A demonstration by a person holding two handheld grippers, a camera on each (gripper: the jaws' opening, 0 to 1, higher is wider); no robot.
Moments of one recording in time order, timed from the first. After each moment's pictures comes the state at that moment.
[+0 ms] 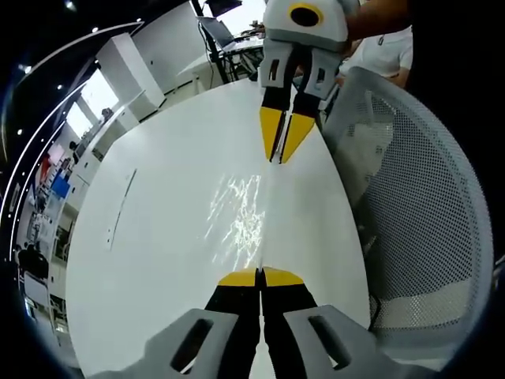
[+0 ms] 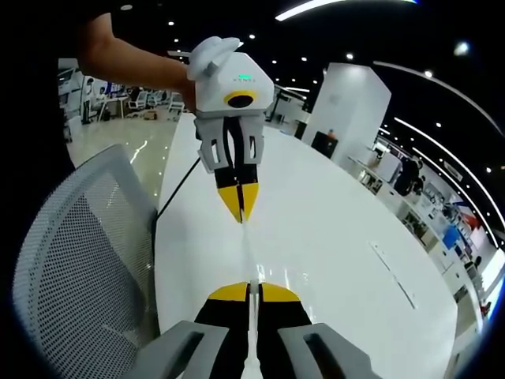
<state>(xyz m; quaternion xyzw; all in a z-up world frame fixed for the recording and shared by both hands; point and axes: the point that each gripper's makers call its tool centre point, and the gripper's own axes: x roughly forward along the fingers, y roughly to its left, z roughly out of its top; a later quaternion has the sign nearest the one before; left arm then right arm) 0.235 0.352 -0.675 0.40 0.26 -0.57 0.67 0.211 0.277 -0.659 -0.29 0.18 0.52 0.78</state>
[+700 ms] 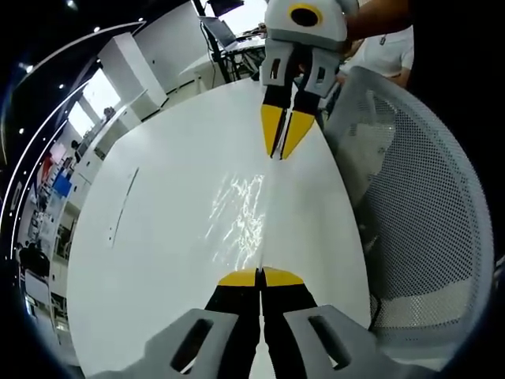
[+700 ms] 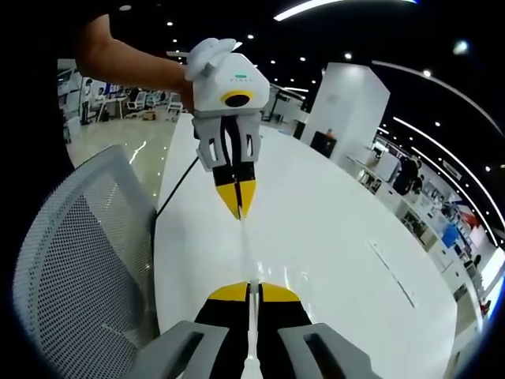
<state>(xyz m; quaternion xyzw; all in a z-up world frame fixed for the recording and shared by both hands) 0.237 0.356 -0.674 0.40 0.26 -0.57 0.68 0.213 0.274 -0.659 -0.29 0.18 0.52 0.78</state>
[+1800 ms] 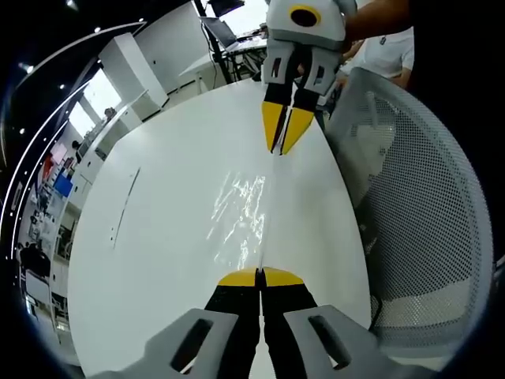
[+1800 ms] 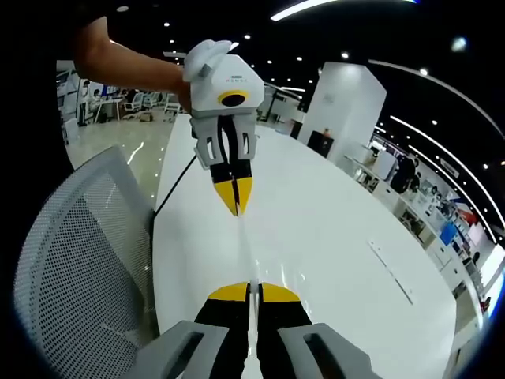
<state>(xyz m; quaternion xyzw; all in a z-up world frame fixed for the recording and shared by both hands) 0.237 0.357 -0.672 0.40 0.25 -0.56 0.68 0.214 0.268 -0.657 -0.28 0.18 0.51 0.79</state>
